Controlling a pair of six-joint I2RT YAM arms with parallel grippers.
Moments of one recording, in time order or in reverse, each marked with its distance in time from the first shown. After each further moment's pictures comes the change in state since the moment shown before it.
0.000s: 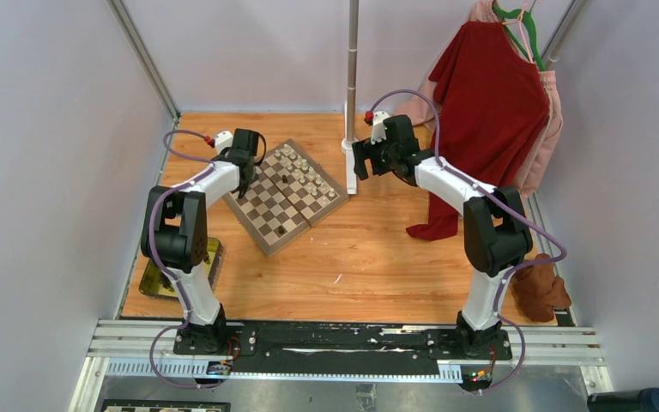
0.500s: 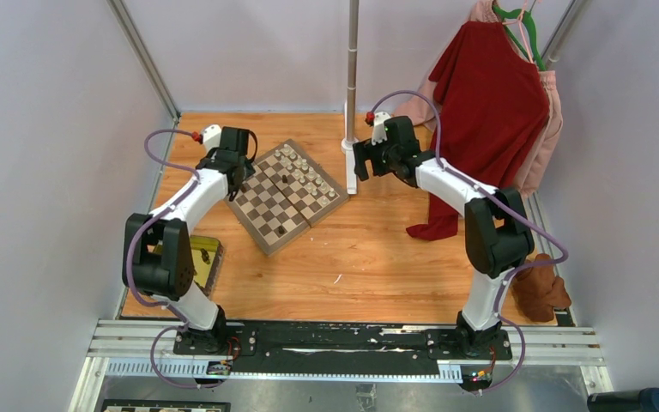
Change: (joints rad) left arm -0.002 -0.196 -0.060 -0.031 0.003 0.001; right arm 0.000 -0.008 -0.011 0.008 0.000 0.007
